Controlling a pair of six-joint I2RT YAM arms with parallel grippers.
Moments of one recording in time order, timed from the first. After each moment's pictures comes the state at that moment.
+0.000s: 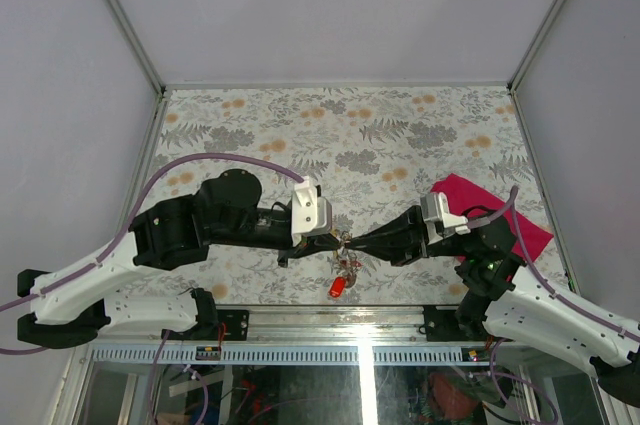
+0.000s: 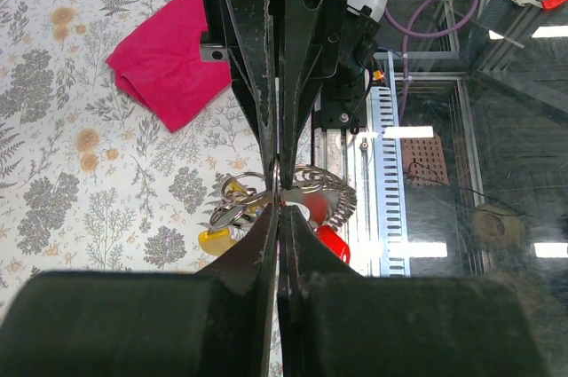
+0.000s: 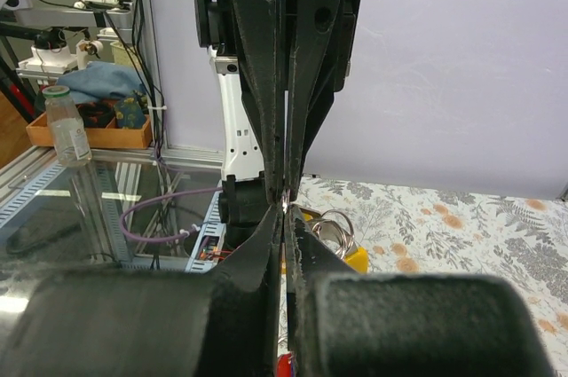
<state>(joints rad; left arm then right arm) -1.20 1.03 1.39 -0.72 0.31 0.17 0.93 0.67 0.57 0.50 -0.69 0.18</state>
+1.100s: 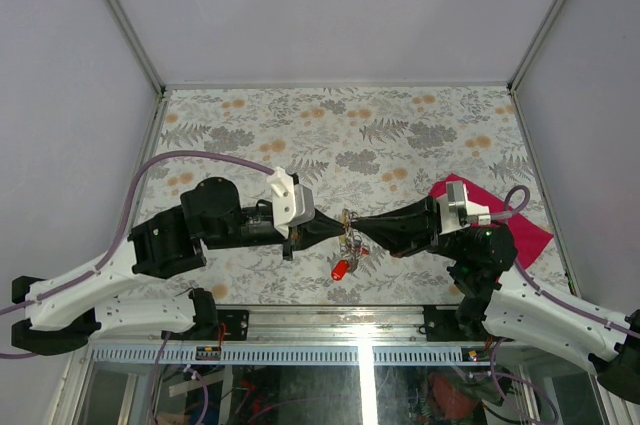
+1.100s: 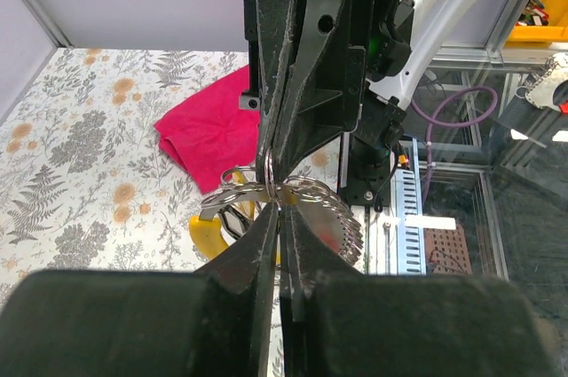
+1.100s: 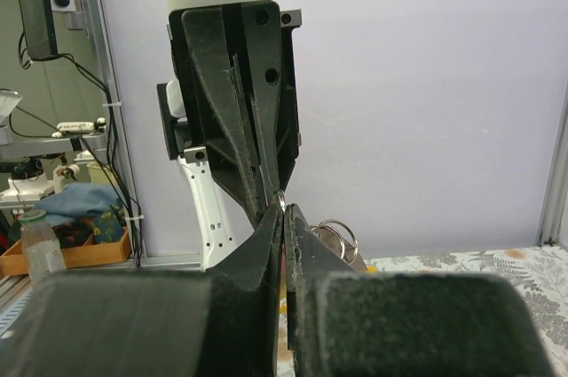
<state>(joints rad) -1.20 0.92 1.23 -0.41 0.25 0.08 0.94 0.70 0.46 0.90 -0.46 0.37</state>
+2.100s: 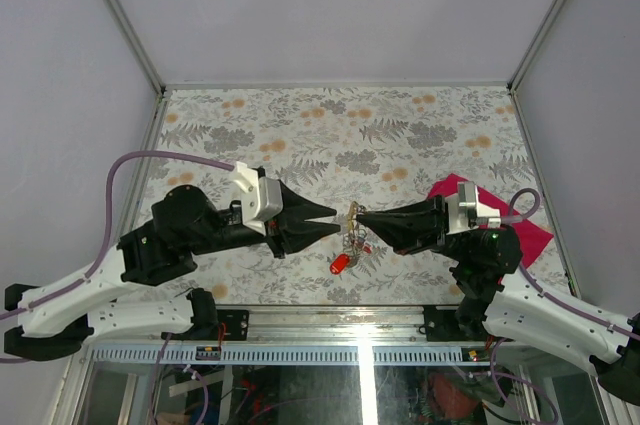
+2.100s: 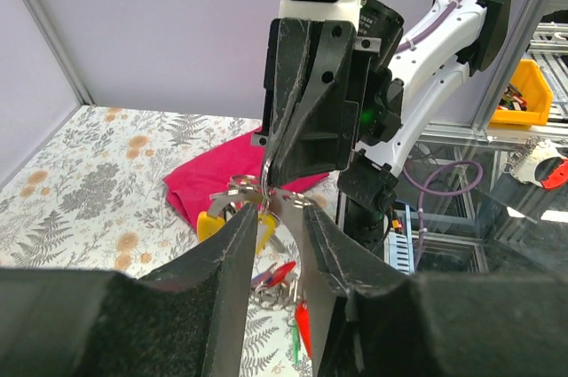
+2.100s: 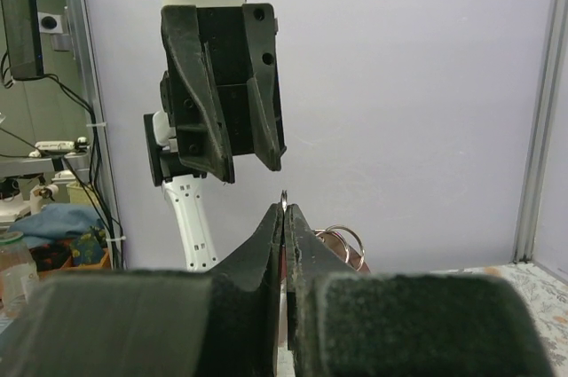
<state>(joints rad) -1.20 0.83 1.15 -0.22 0.20 0.00 0.94 0.68 0.46 0.94 -0.40 0.36</state>
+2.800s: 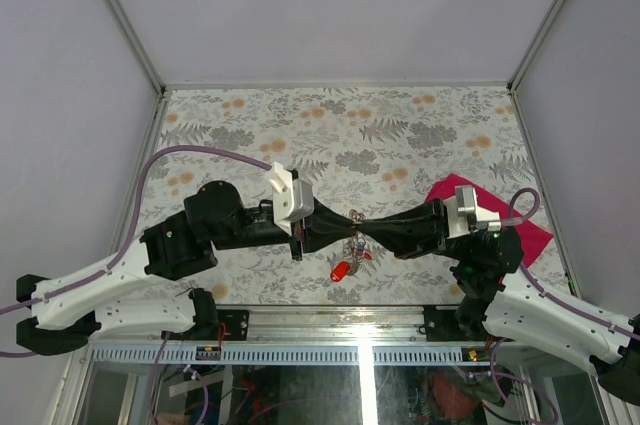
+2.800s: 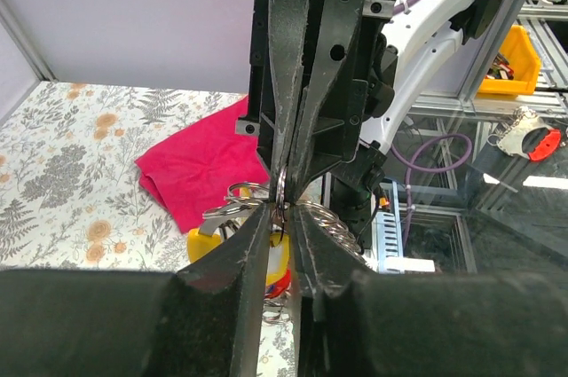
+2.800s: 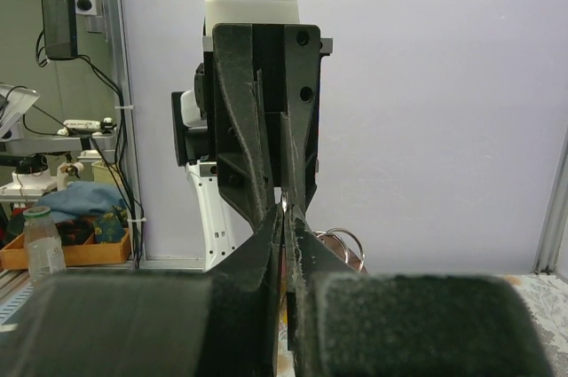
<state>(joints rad) -1.20 0.92 1.15 -0.21 0.25 0.00 0.94 0.68 0.47 0.92 -0.49 0.36</state>
